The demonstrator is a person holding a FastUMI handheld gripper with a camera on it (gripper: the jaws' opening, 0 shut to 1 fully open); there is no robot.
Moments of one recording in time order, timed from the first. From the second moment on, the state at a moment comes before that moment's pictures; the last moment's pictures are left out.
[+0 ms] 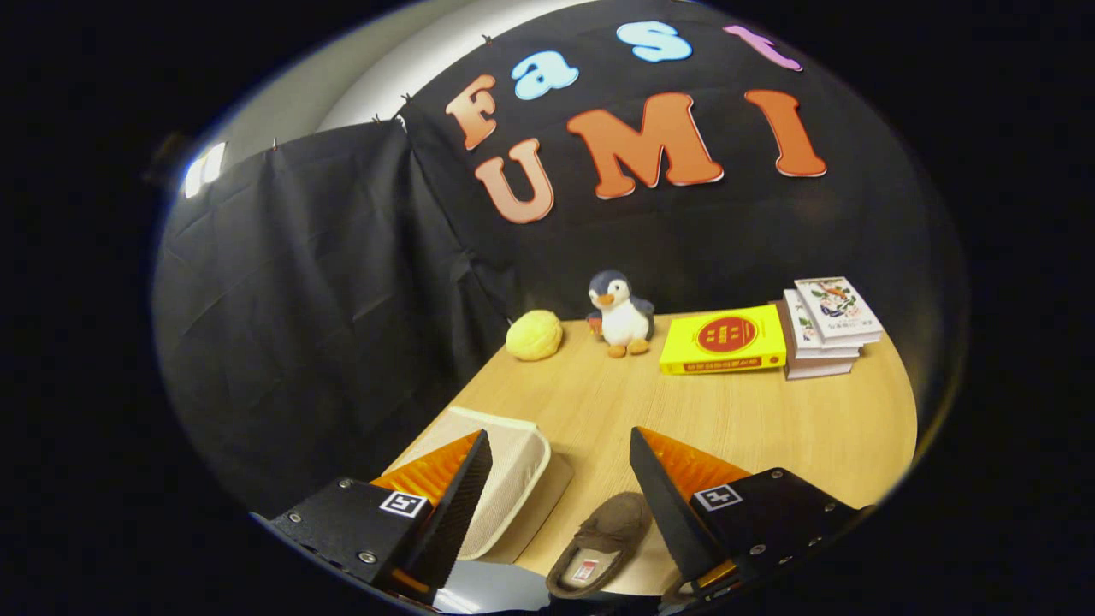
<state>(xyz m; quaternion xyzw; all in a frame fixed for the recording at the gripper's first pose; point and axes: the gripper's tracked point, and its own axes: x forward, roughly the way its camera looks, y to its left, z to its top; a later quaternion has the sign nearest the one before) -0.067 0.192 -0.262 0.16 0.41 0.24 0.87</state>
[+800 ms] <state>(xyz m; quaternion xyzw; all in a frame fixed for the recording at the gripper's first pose) -0.137 0.294 -0.377 0.22 0.56 0.31 0.74</state>
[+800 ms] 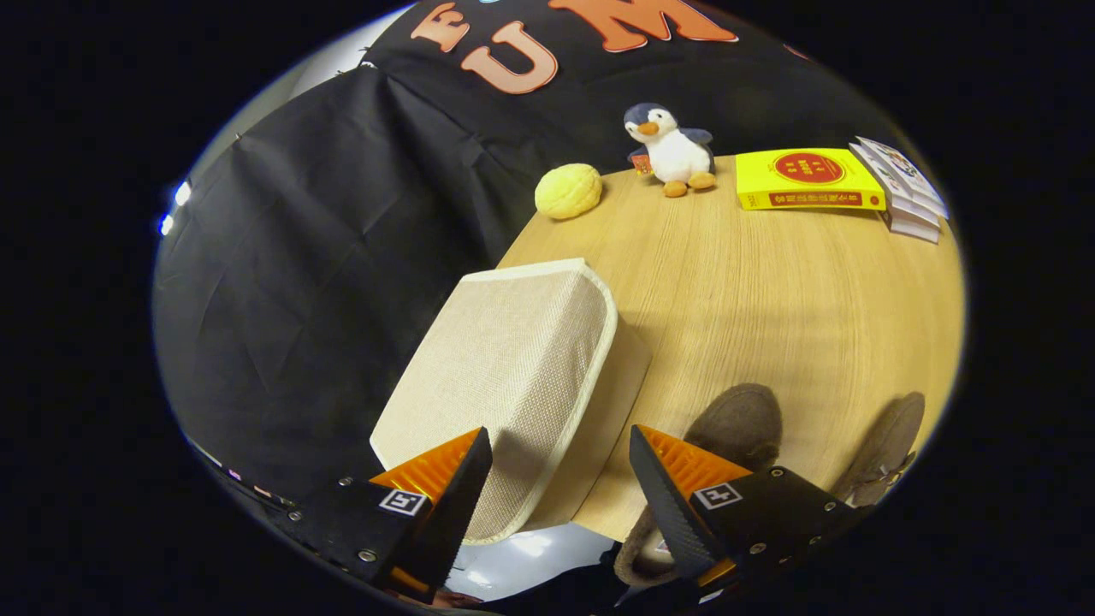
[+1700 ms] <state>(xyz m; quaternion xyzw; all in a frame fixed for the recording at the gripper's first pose) -0.142 0.329 -0.358 0.37 0.59 0.29 0.66</state>
